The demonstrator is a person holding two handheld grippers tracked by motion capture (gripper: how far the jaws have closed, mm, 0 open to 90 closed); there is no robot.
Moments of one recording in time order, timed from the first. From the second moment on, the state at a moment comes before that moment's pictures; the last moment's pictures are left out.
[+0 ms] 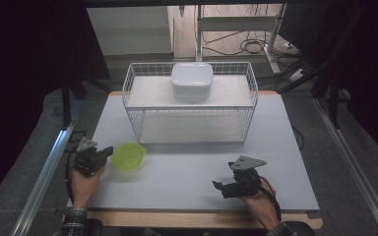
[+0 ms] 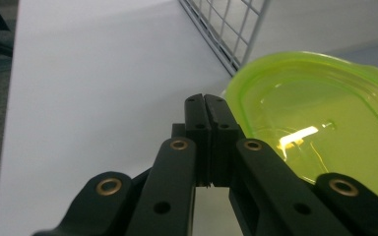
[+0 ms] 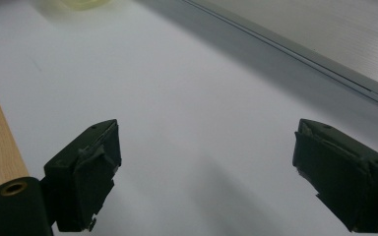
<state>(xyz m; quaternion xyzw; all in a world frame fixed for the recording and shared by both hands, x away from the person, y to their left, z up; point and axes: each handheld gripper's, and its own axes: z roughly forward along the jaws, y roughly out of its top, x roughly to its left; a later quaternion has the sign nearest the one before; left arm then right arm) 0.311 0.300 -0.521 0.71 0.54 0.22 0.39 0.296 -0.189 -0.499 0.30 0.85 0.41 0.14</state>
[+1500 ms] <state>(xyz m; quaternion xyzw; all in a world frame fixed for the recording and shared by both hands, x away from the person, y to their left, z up) 0.300 0.244 -0.526 0.76 0.49 0.14 0.39 0.298 -0.189 -0.504 0.30 0.85 0.40 0.13</state>
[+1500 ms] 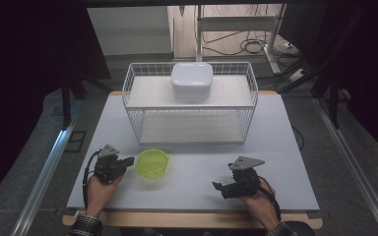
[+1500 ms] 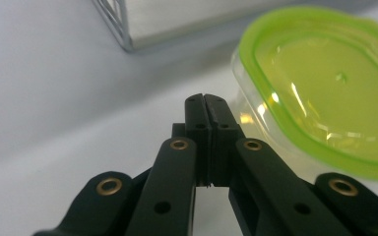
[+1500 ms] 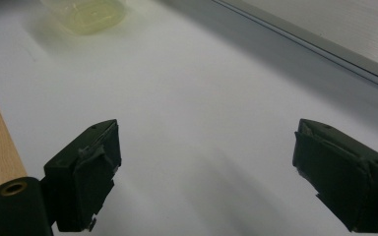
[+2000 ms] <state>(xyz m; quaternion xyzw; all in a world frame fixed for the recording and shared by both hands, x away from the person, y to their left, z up) 0.306 0.222 -0.536 0.79 0.45 0.08 0.41 0.298 -0.188 -0.504 0.30 0.85 0.40 0.13</state>
